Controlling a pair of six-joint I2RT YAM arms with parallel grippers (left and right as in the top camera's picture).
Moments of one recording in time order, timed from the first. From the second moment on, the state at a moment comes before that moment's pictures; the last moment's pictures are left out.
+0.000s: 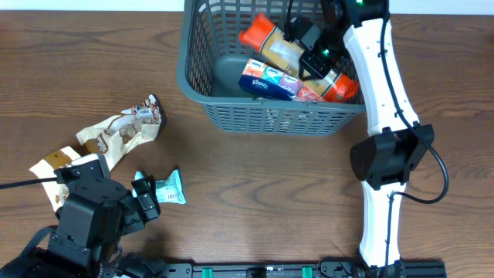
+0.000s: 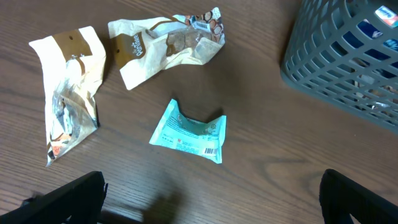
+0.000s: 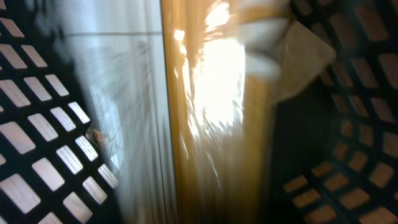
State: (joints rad) left arm -0.43 0.73 1.25 -1.48 -0.32 -0.66; right arm 0.22 2.32 2.49 -1.56 -0.18 -0.65
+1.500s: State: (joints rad) left arm -0.43 0.73 1.25 -1.50 -0.32 -0.66; right arm -0.14 1.98 3.03 -1.45 0.57 0.13
